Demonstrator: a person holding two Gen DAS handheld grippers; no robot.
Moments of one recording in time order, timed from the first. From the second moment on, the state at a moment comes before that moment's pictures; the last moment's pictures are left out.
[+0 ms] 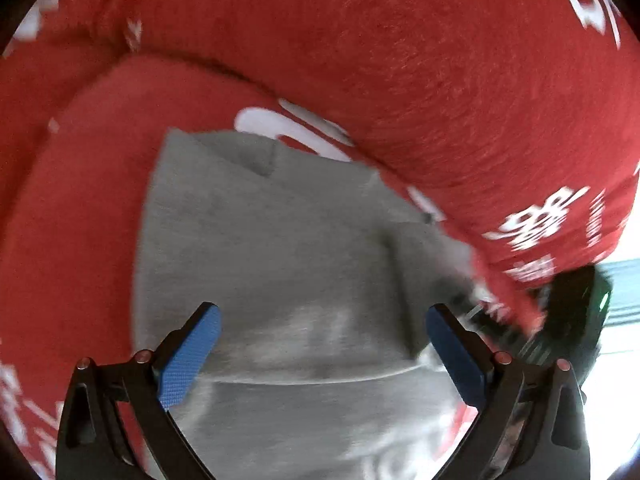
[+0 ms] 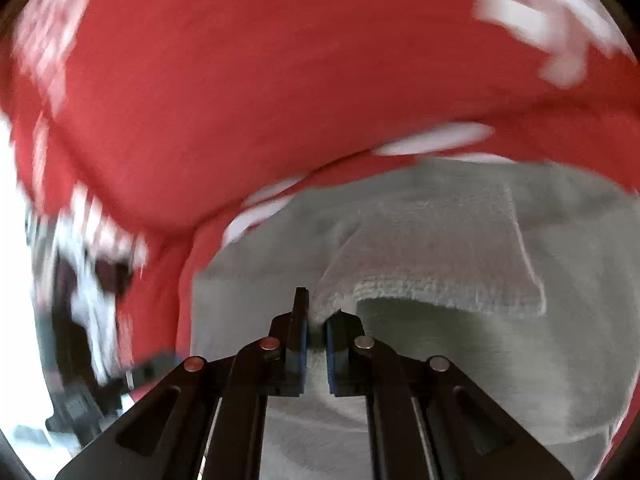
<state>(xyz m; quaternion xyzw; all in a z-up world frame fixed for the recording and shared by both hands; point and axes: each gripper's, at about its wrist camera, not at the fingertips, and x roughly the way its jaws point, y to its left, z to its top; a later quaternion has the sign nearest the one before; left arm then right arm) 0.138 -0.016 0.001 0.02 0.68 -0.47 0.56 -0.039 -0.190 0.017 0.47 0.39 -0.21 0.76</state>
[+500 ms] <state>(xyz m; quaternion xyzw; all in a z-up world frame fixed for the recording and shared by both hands) 0.116 -0.030 -0.029 0.01 0.72 -0.47 0.52 -0.070 -0.126 0.002 0.45 0.49 -0.16 0.73</state>
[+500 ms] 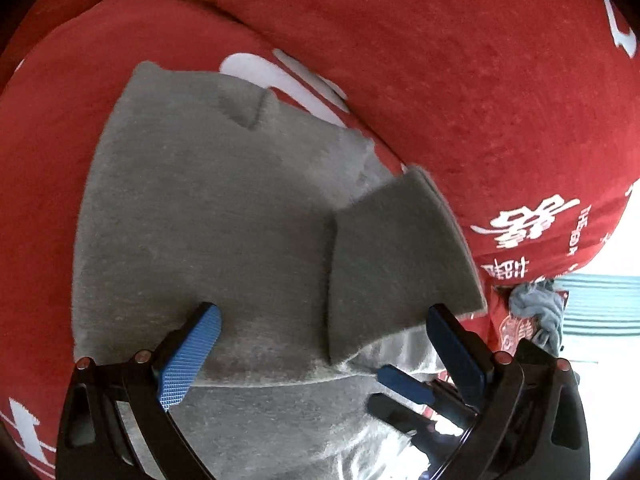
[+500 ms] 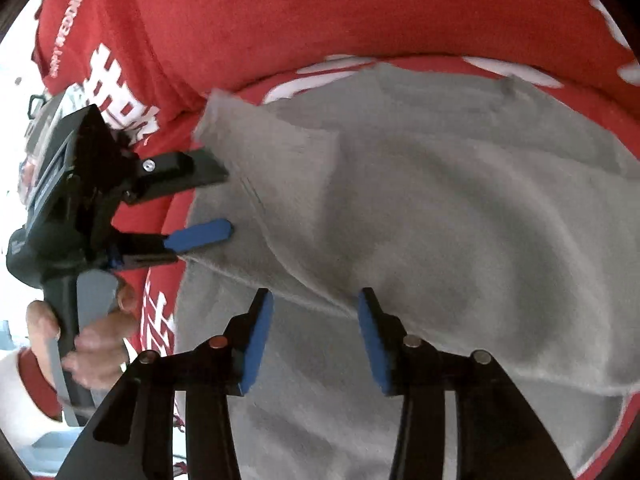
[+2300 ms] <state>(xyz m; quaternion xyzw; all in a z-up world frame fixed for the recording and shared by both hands) 0.078 -0.007 0.005 0.27 0.56 -0.38 0.68 -0.260 -0.193 0.020 0.48 0.42 -0.41 0.64</state>
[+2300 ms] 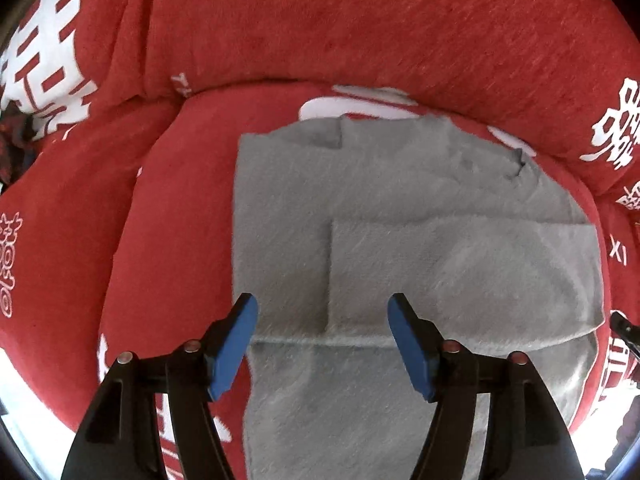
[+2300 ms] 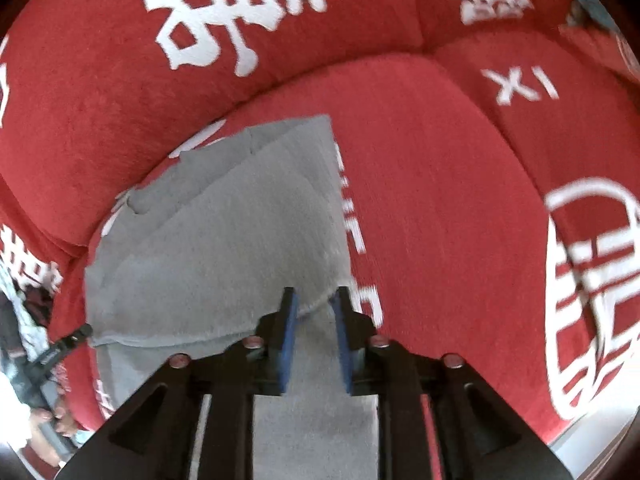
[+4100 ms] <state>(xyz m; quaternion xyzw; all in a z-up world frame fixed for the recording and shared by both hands) -0.010 0.001 0.001 0.35 0.60 -0.34 0.64 -0.248 -0.143 0.023 0.52 0.48 -0.31 0.63</state>
